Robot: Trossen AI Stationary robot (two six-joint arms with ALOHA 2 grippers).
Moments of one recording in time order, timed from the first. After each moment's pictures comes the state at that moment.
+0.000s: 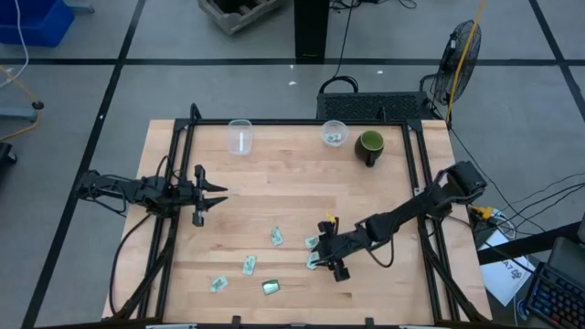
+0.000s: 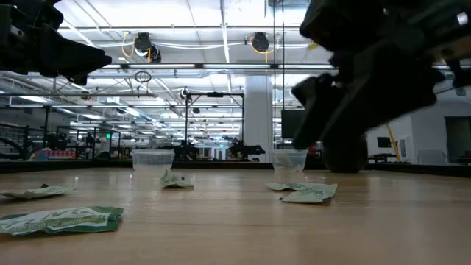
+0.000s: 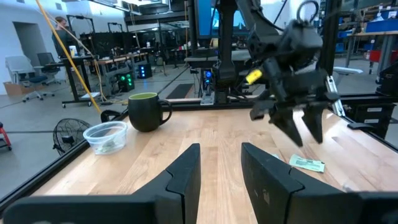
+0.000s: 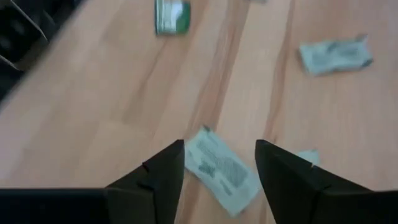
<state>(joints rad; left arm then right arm) -0.21 0.01 0.03 0.00 -0.26 0.07 0.43 1.74 0.83 0.16 0.08 0.13</state>
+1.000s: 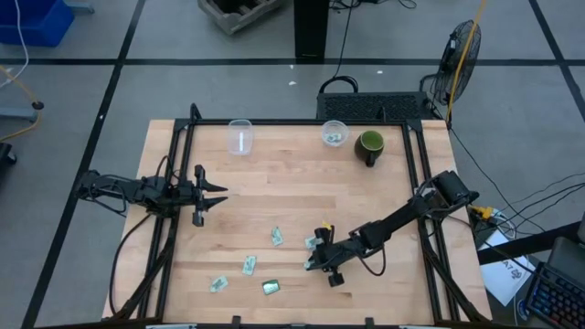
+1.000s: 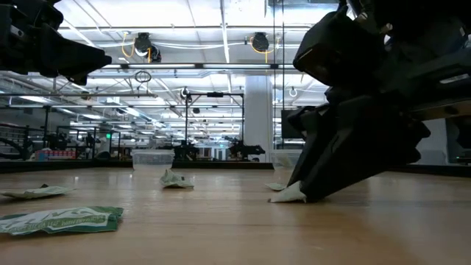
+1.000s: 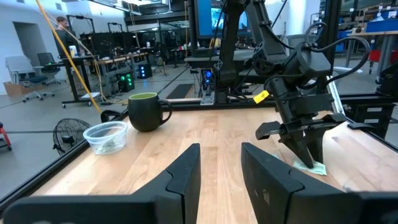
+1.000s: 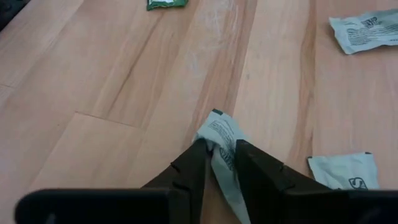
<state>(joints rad) -0.21 0.01 0.03 0.00 -0.26 0.07 0.45 1.90 0.83 0.28 0.13 0.15</state>
